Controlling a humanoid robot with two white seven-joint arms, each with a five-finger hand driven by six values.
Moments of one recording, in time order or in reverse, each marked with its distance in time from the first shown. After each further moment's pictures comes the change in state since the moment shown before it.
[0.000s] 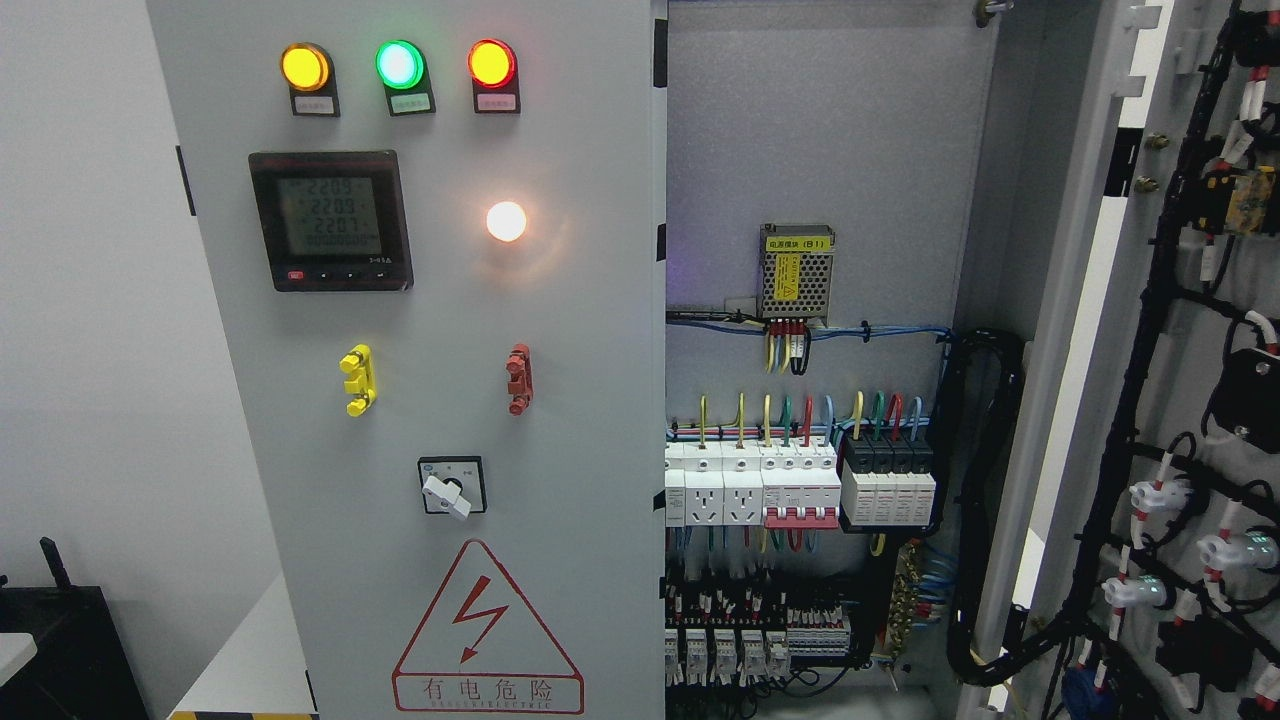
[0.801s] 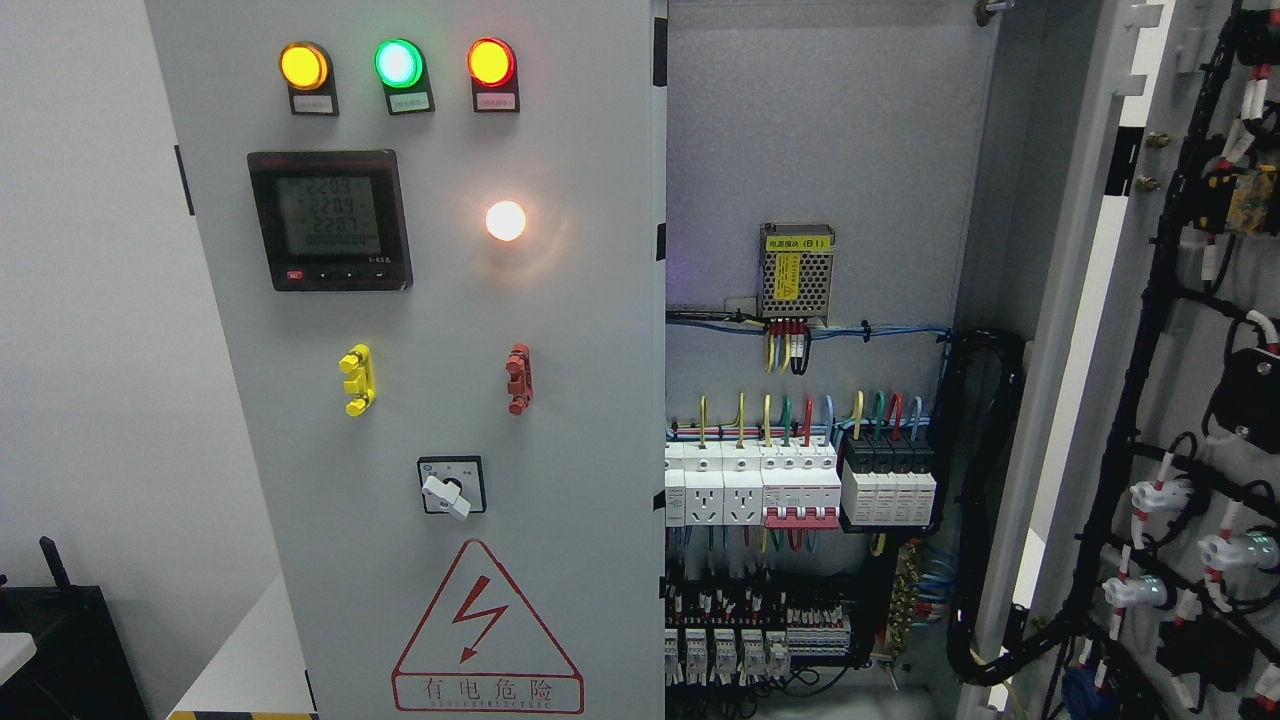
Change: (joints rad) left arm -0.529 0.058 -0.300 -0.208 0.351 0.000 0.009; right arm 0.000 0.000 0.000 0.000 0.000 0.000 0.000
